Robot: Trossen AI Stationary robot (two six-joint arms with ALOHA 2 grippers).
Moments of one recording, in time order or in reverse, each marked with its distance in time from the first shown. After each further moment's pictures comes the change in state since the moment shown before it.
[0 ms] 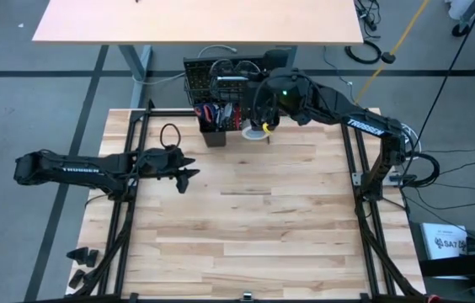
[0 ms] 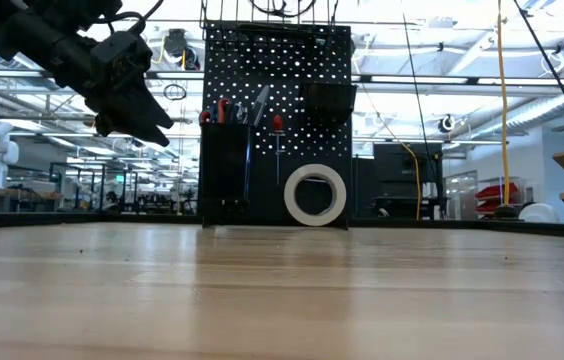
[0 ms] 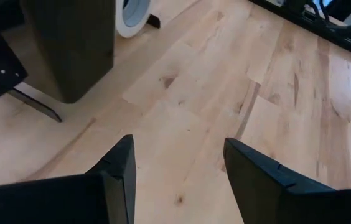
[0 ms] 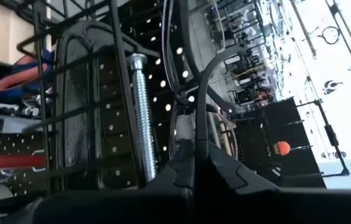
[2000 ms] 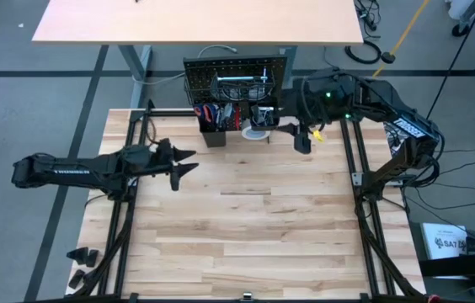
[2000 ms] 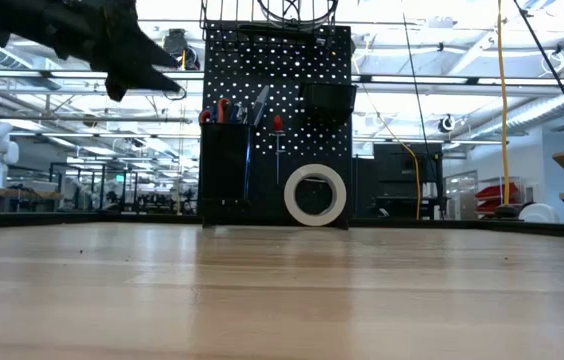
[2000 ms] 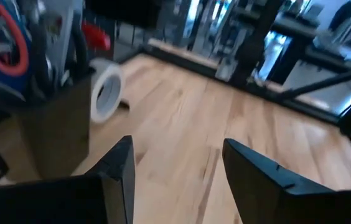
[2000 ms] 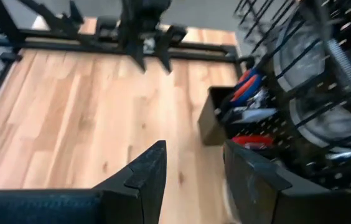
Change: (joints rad) left arm -0.021 -0.146 0.000 0.157 0.006 0.111; right arm 0.025 -0.224 0.000 -0.507 -0.699 0.685
